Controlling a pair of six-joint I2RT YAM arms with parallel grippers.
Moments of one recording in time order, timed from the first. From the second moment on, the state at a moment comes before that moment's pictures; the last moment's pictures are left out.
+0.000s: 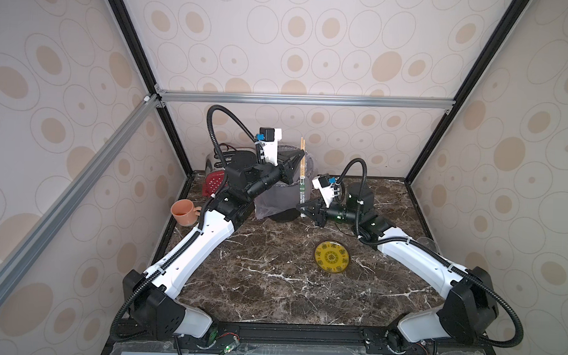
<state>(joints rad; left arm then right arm) -0.54 1.43 1.44 0.07 0.29 -0.40 0.56 1.44 1.13 0.10 -0.65 0.23</state>
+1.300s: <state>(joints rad) -0.66 1.41 1.15 -0.17 0.43 -0.53 0.53 1.42 1.29 0.36 -0.47 0.28</state>
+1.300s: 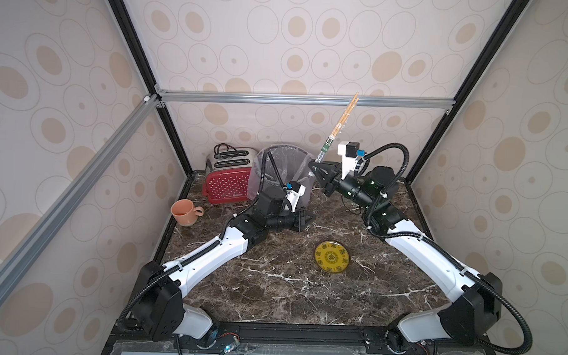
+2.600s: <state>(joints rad) -0.51 1.53 1.81 -0.29 0.48 -0.36 0.58 1.38 1.04 0.29 -0.63 0.24</state>
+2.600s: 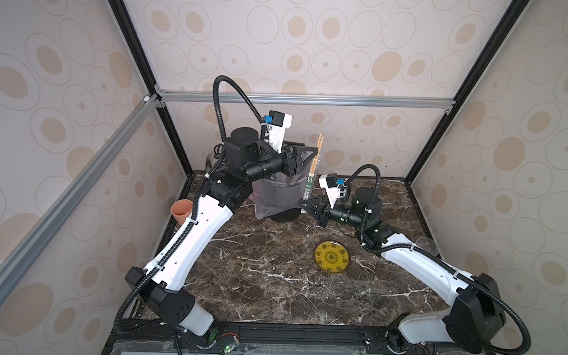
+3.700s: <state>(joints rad) -0.51 1.44 1.46 0.08 0.47 -0.42 0.60 1.47 1.14 0.13 -0.66 0.20</state>
